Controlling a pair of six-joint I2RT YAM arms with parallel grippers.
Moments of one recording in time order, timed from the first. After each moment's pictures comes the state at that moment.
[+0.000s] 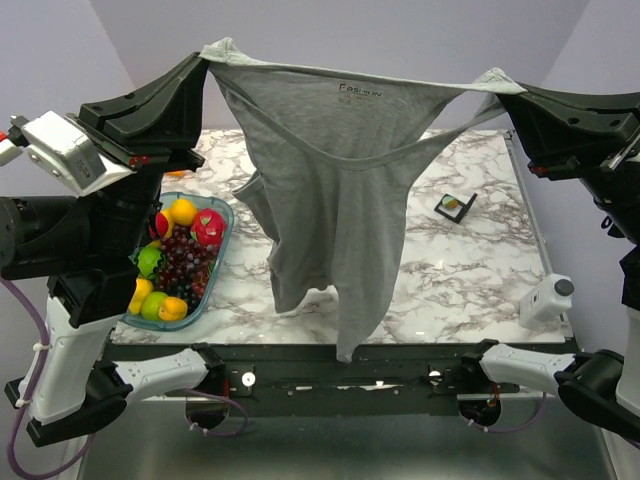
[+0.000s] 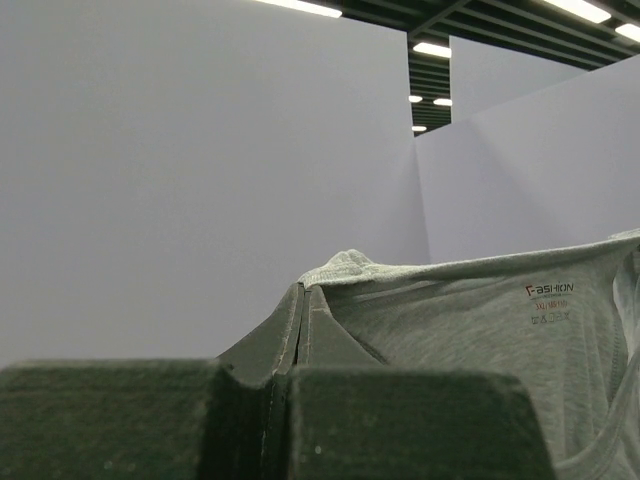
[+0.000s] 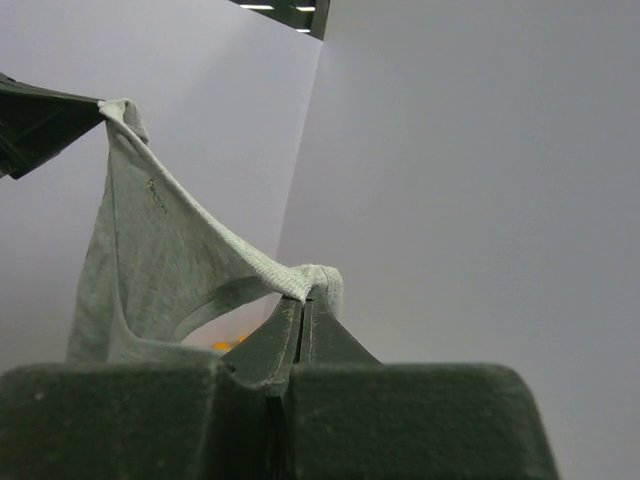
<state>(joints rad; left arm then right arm) -0.80 1.03 1.84 0.03 -0.04 0.24 0.60 1.14 2.14 -0.42 -0.30 -0.14</state>
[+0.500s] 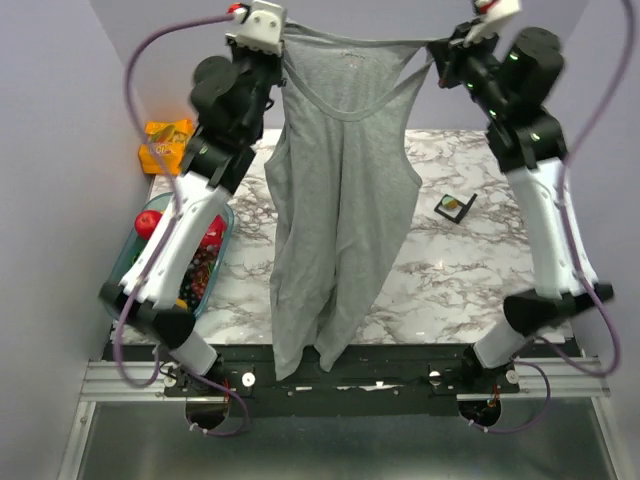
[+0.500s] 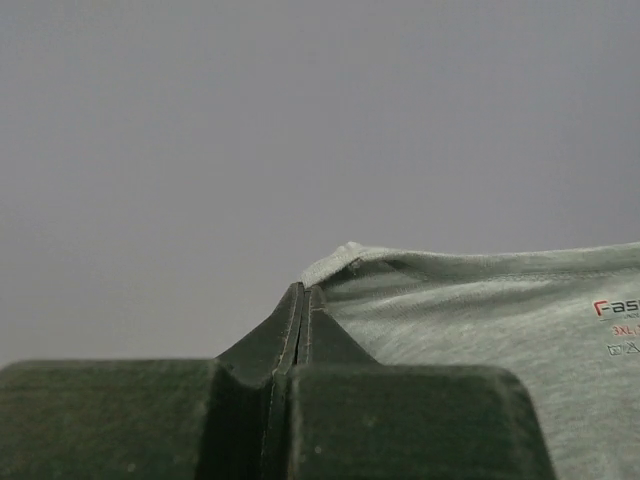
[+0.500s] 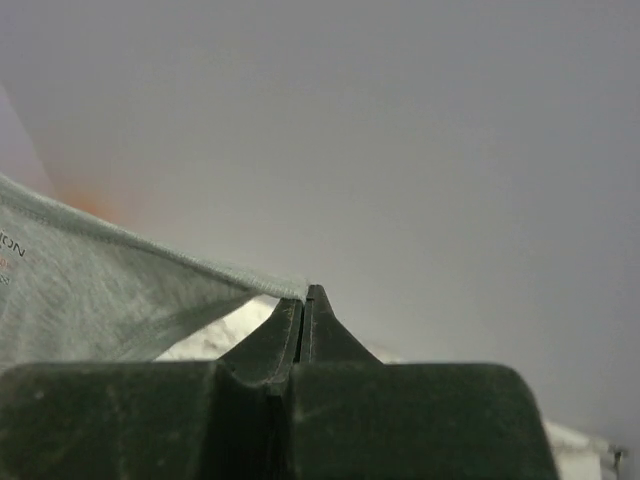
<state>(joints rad) -0.52 1.52 1.96 -0.01 -0.22 0.27 0.31 1.58 2.15 -0.39 -0.11 -0.10</state>
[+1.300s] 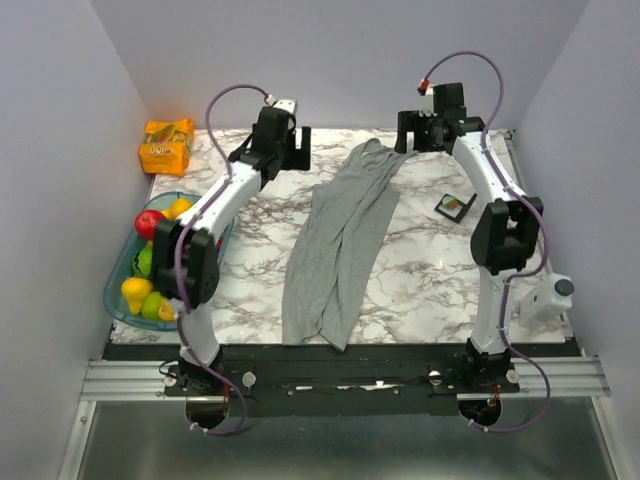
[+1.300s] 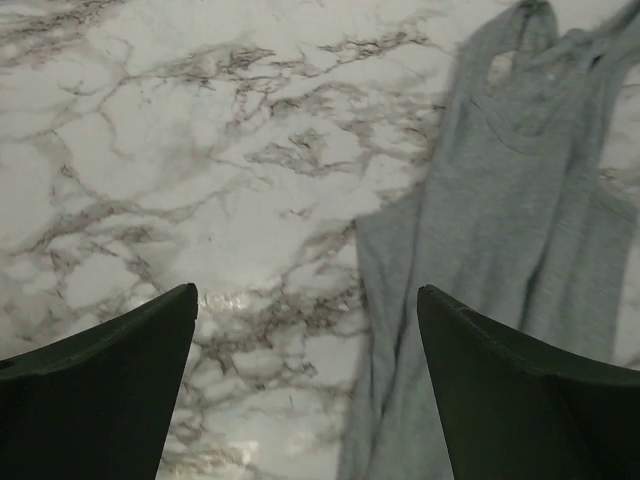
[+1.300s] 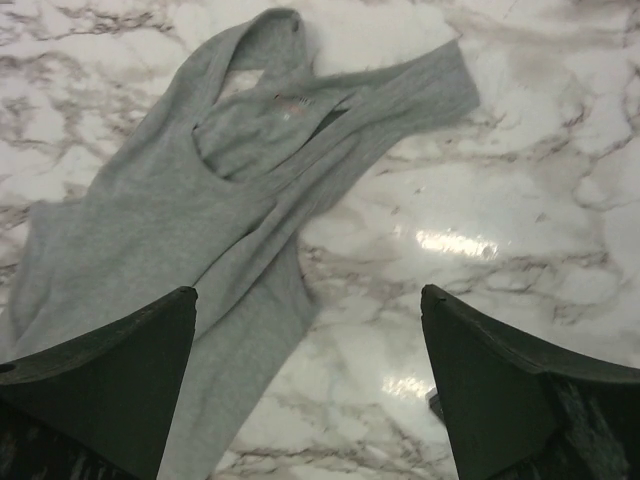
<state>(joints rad) -0.37 1.87 1.65 -0.35 -0.12 -0.20 0.15 2.14 2.06 -0.64 -0.13 0.04</state>
